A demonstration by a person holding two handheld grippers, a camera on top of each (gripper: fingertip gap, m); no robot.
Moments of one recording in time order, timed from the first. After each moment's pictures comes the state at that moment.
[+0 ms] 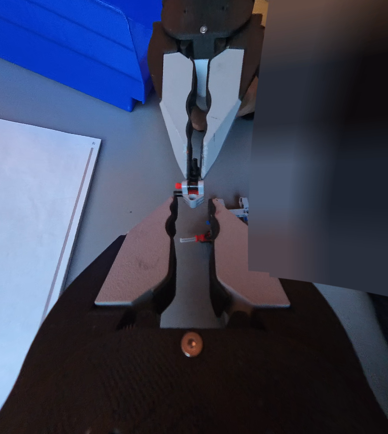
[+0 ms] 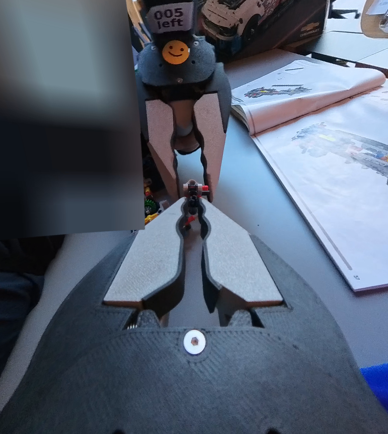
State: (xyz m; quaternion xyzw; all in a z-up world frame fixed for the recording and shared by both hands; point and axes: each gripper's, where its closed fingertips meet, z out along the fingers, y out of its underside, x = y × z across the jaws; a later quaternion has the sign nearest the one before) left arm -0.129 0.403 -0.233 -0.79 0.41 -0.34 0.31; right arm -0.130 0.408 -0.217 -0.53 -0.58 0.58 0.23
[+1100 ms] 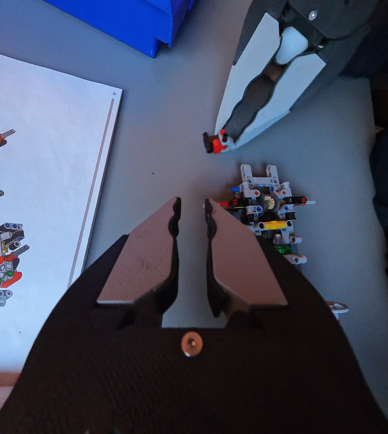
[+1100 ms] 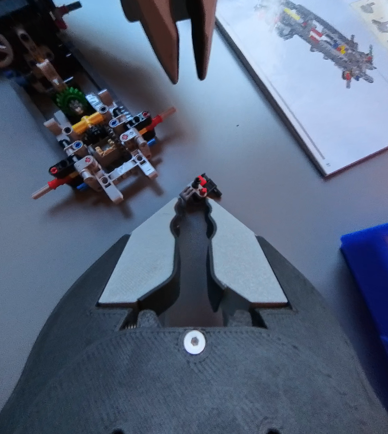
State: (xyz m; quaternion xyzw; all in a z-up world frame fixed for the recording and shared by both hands) left arm -0.161 0.406 -0.256 -0.83 0.41 -0.28 0.26; right arm -0.082 0.408 -0.287 -0.65 -0.64 0.28 0.29
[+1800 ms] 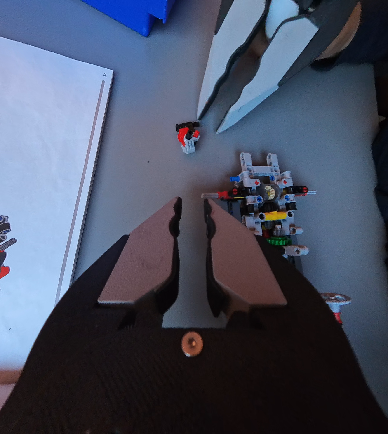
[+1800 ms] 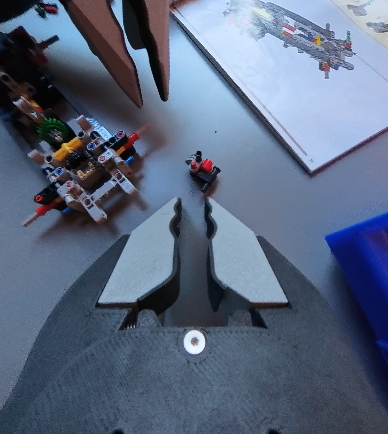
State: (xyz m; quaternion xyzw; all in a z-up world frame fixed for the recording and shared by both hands) left arm -0.164 0.399 -0.264 -0.83 0.42 -0.28 0.24; right arm -0.090 0.424 -0.284 -0.68 -0.60 0.30 0.28
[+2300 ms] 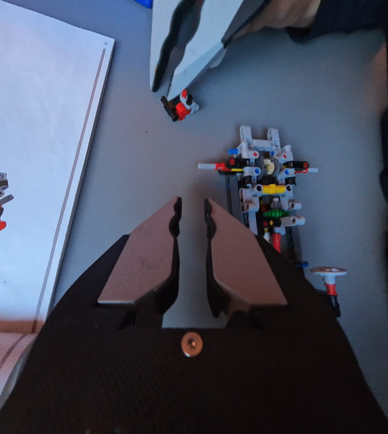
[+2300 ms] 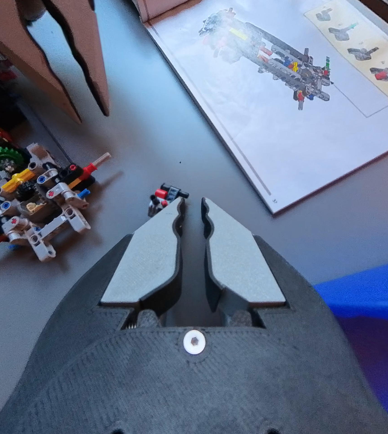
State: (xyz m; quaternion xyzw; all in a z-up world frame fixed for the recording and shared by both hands) left arm -0.185 0.381 -0.268 -0.84 0.41 -0.26 0.25; right arm -0.121 0.462 -0.287 -0.67 -0.62 0.31 0.27
